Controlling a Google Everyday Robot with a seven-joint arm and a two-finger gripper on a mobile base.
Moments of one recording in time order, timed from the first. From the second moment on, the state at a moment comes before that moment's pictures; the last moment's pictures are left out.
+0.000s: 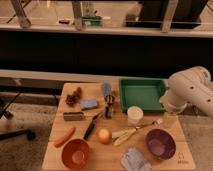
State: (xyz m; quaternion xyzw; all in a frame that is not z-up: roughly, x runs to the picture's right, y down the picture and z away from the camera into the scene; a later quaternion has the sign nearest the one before) arm 0.294 0.114 0.681 -0.28 0.02 0.03 0.96
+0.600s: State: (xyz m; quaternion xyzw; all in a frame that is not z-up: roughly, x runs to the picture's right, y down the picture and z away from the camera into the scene) arm 0.264 0.116 0.688 -0.29 -0.06 0.04 0.95
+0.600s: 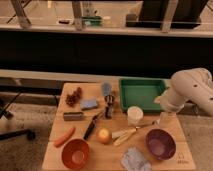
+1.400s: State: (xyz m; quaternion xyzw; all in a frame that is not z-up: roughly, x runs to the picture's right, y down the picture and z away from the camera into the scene) arm 0.201 0.122 0.686 -0.30 -0.15 0.02 0.94
